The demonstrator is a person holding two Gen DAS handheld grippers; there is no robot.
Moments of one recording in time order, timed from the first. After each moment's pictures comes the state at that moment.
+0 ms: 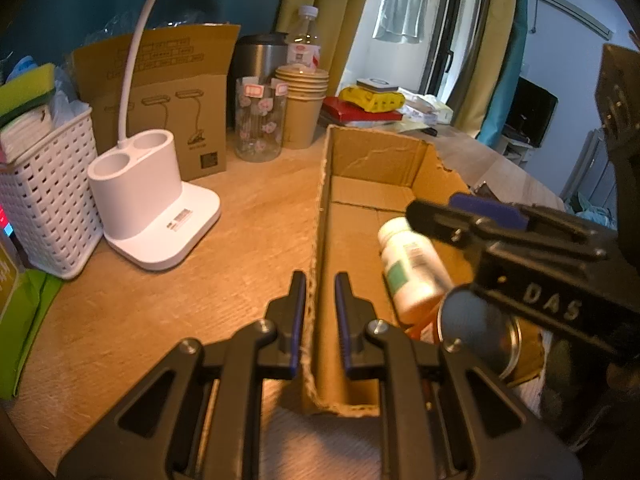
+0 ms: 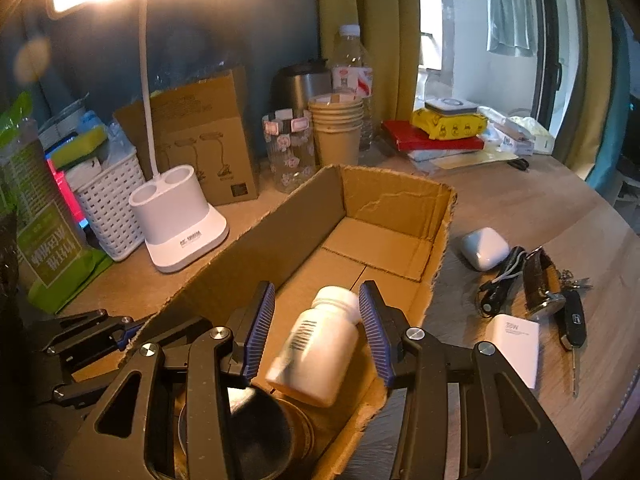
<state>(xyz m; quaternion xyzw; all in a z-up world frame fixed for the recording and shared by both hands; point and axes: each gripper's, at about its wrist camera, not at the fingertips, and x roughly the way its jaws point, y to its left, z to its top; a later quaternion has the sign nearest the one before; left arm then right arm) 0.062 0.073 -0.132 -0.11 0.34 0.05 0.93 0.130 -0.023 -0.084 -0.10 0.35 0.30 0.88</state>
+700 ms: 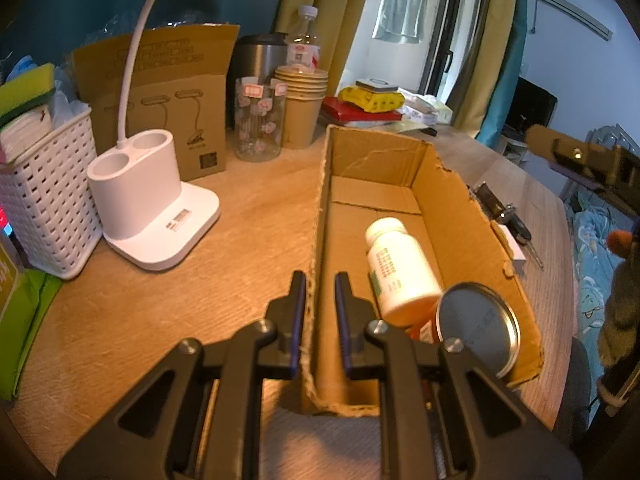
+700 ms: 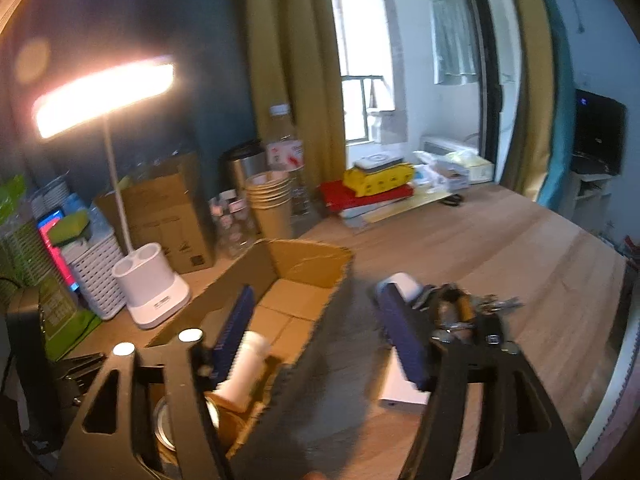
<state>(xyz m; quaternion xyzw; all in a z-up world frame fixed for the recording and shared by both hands) 0.063 0.070 -0.130 -0.11 0.34 0.05 0.93 0.134 -0.105 -0.031 -0.03 0.27 0.24 0.93</state>
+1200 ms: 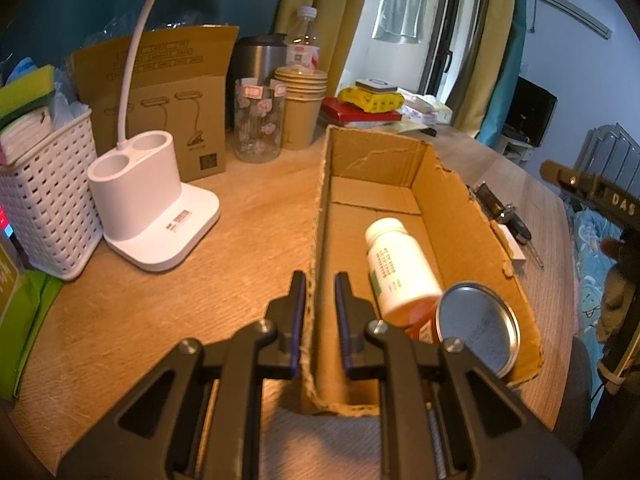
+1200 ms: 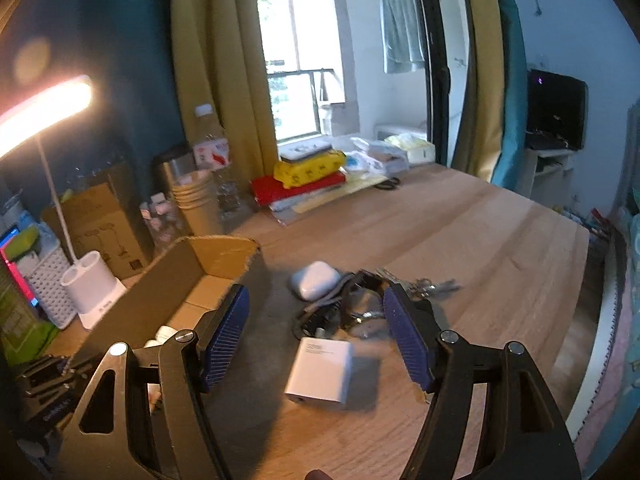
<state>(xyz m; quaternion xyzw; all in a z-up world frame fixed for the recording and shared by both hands) 0.062 0.069 -0.130 -0.11 0.34 0.05 0.93 0.158 -0.154 -0.051 -0.02 0.30 0.16 0.94</state>
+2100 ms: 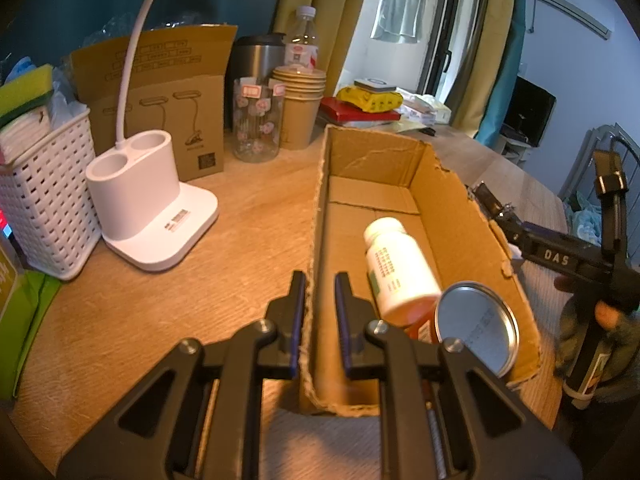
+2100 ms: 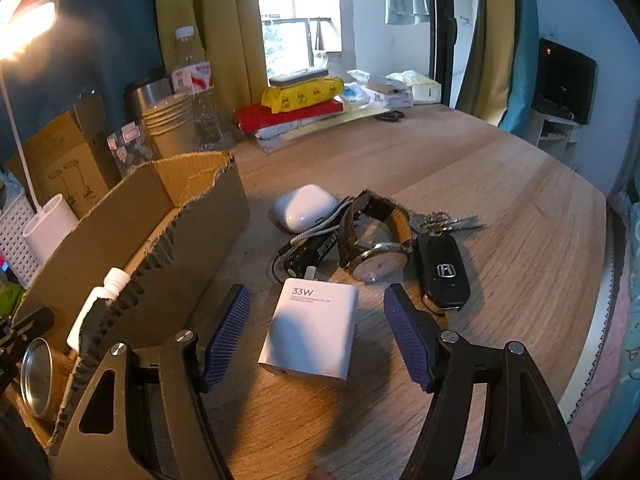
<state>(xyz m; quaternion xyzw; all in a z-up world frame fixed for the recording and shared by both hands) 0.060 0.067 -0.131 -0.11 0.34 0.05 0.93 0.181 -0.136 -0.115 -0.06 0.38 0.15 0.91</state>
